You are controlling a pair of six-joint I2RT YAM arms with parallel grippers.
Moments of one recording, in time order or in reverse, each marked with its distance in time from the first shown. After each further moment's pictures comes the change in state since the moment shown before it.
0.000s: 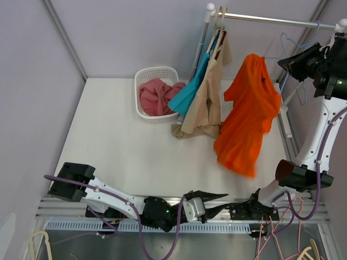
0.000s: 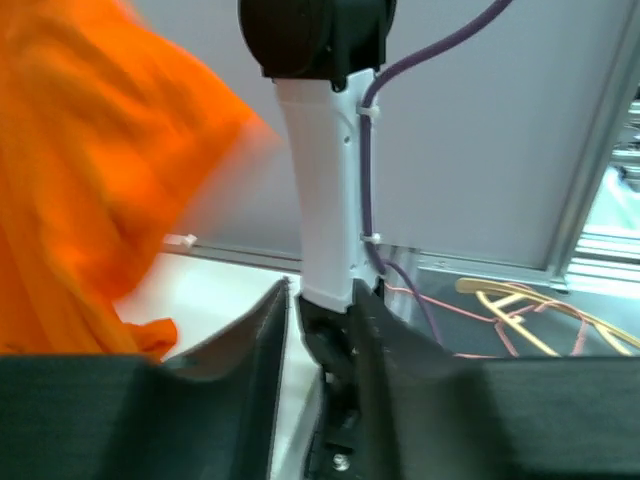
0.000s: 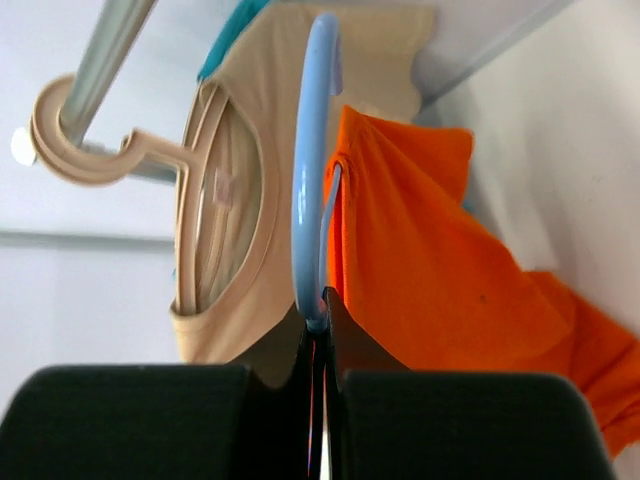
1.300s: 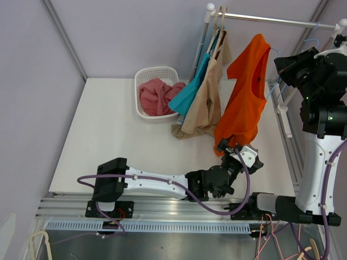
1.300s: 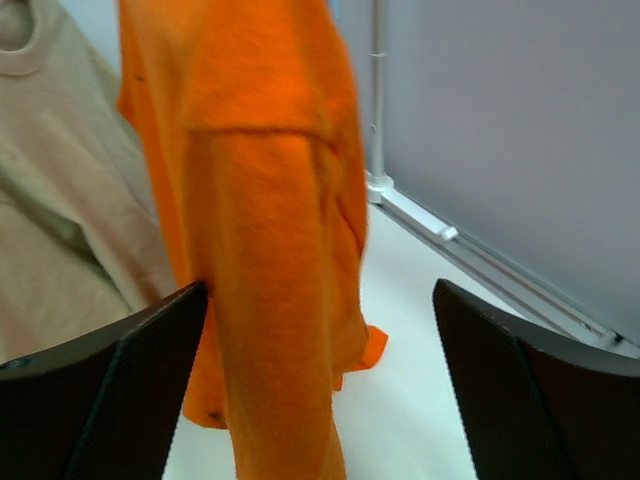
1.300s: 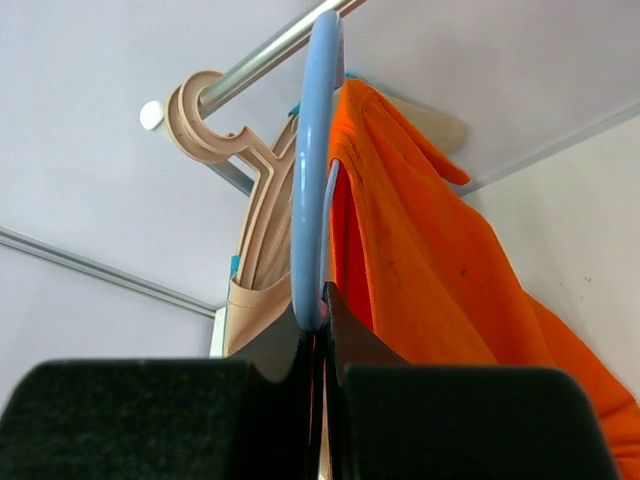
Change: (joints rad) left arm 0.286 0.412 0.731 -0.499 -0.384 0.040; right arm 0.268 -0.361 -0.314 0.304 0.404 -0.048
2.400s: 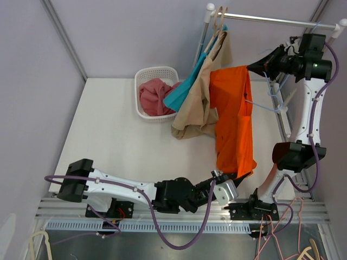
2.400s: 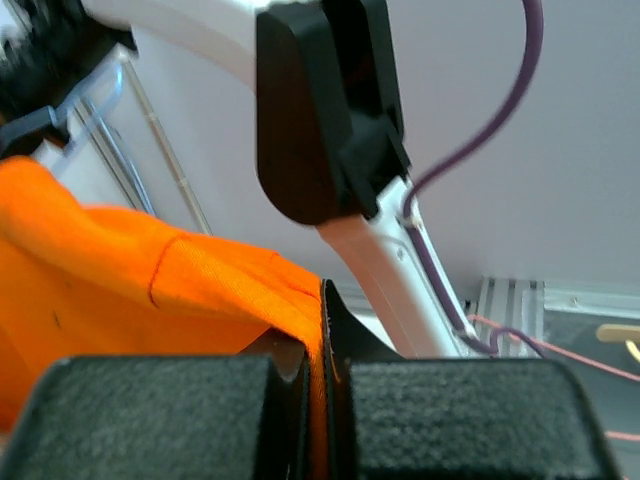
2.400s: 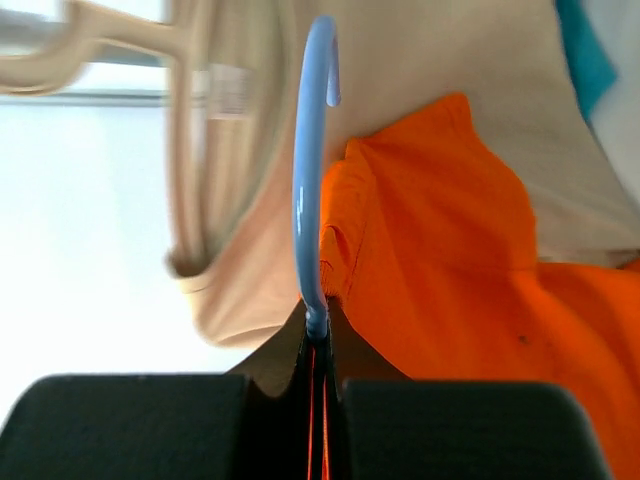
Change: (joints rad) left arm -0.138 -0.320 -0.274 0.064 0.473 0.136; right arm -0.119 0.578 0.357 -0.346 -0.653 0.074
